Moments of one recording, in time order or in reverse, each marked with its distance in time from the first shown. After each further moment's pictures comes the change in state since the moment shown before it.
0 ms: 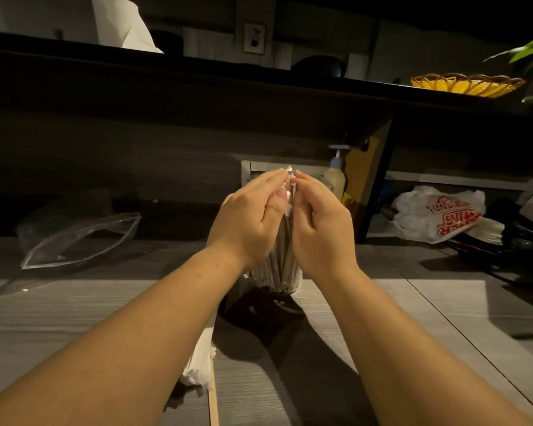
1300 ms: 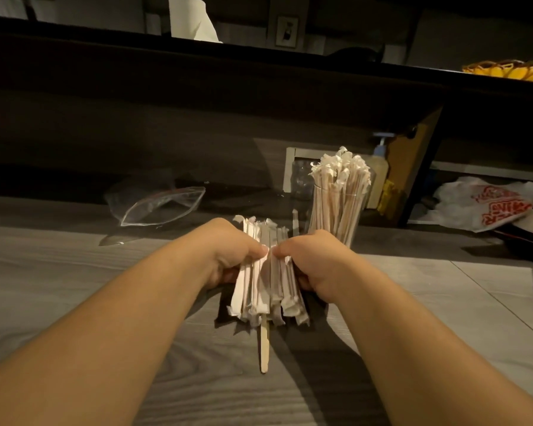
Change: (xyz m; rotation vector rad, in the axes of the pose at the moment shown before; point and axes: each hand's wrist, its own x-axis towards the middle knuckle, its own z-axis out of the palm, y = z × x) left_hand -0.084 -0.015 -0.086 -0.219 -0.237 -1.060; right_hand -0.054 -0.067 0.039 0.069 -0.551 1.020
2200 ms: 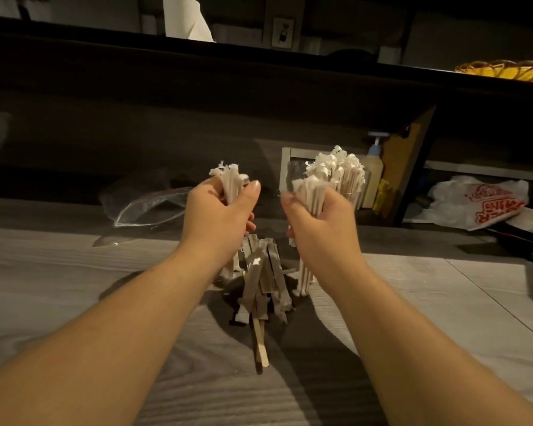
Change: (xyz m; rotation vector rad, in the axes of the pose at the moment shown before) left_hand -0.002 0.006 0.006 -0.325 0.375 0.616; right_hand -0.011 0.003 -0.008 0.246 0.224 -0.836
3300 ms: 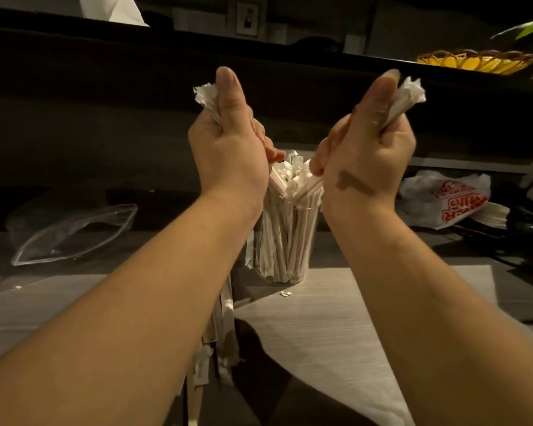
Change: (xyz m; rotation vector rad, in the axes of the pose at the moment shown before) left_hand 0.055 0.068 0.108 -0.638 0.014 0.118; right_hand 0.093 -0.028 -0.054 0.484 0.416 -0.222
